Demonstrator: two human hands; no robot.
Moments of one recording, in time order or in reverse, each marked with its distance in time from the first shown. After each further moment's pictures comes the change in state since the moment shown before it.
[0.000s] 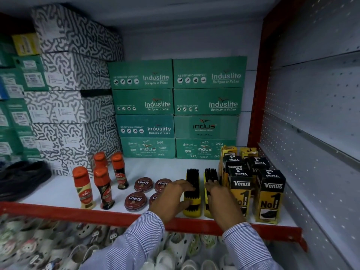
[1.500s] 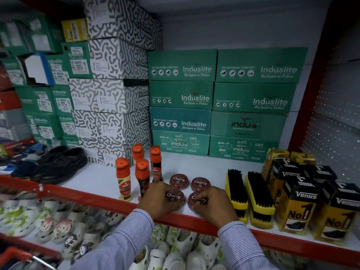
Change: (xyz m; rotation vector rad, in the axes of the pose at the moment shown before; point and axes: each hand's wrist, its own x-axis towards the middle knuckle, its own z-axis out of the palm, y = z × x) left_hand -0.069 -0.112 -0.068 -0.023 0.083 -0.318; right_hand 0.031 -0.106 0.070 0.334 -0.067 -0.033
